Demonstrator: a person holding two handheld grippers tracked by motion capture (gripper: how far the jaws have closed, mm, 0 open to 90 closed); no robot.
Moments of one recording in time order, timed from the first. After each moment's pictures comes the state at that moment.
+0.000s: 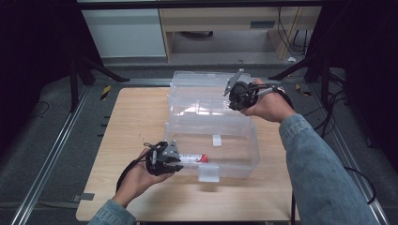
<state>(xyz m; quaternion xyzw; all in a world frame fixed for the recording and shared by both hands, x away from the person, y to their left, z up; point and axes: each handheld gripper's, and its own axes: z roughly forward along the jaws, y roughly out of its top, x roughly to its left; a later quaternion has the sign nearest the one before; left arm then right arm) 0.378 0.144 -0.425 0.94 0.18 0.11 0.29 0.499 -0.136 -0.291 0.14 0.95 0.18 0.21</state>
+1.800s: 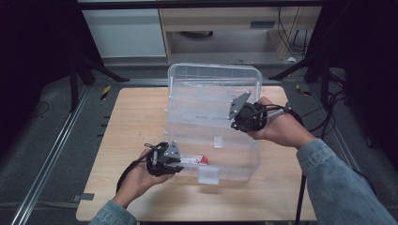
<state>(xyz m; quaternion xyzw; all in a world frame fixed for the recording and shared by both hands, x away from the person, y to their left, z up) 0.377 0.142 -0.424 0.94 0.18 0.10 0.28 0.424 -0.141 -0.289 0.09 0.96 0.19 0.19</state>
